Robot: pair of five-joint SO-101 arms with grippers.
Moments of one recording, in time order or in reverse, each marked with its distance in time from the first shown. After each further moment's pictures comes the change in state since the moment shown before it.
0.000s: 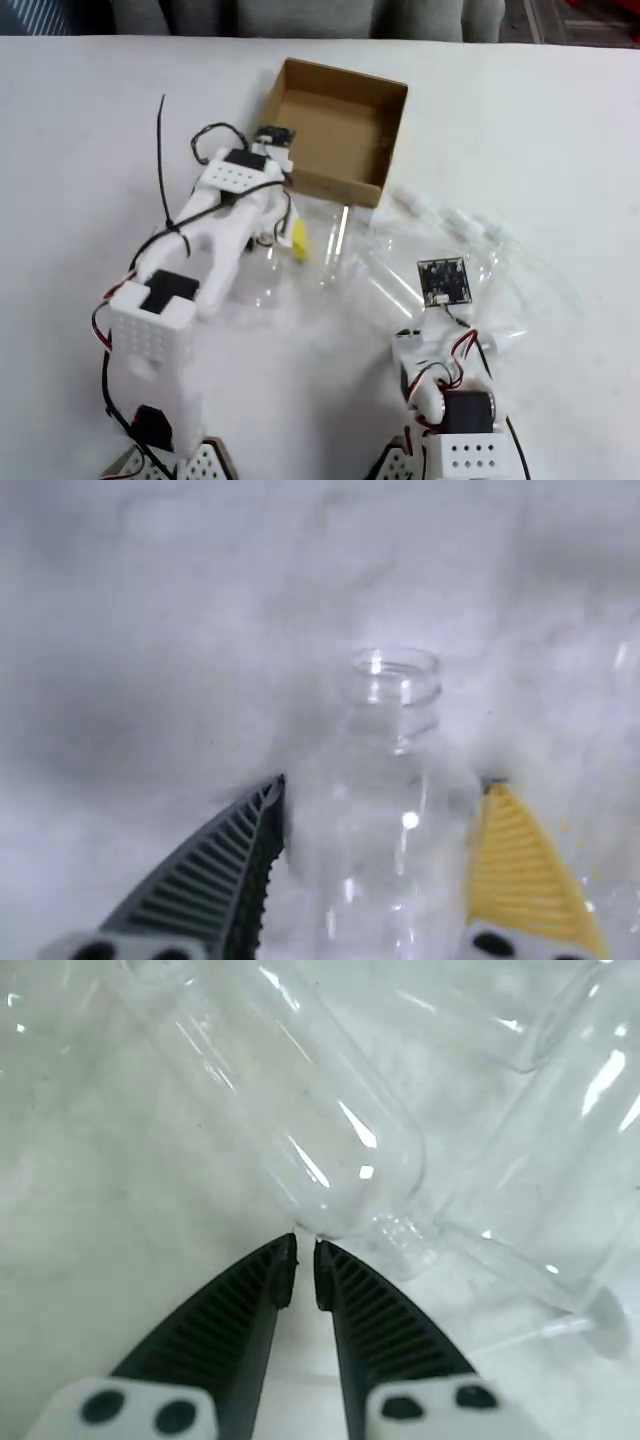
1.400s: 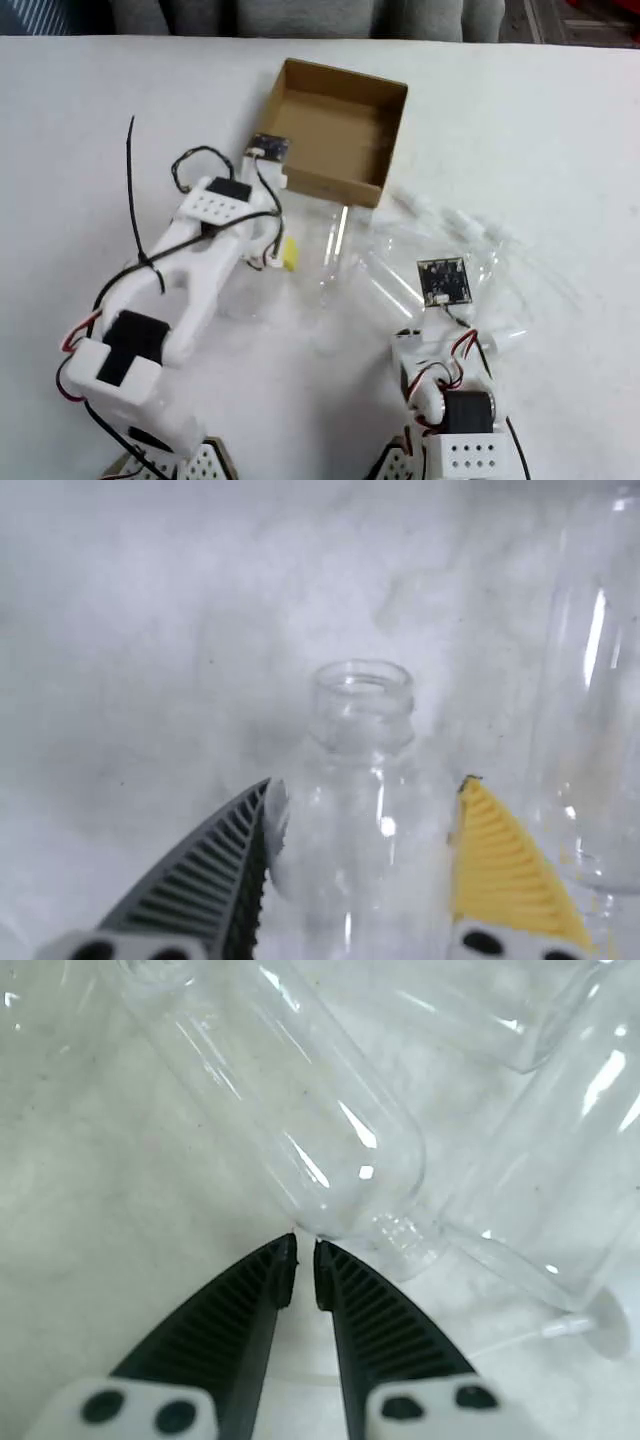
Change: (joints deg) left arm 0.8 -21.1 24.1 -10.0 -1.4; right arm 0.0 0.0 0.0 0.0 0.0
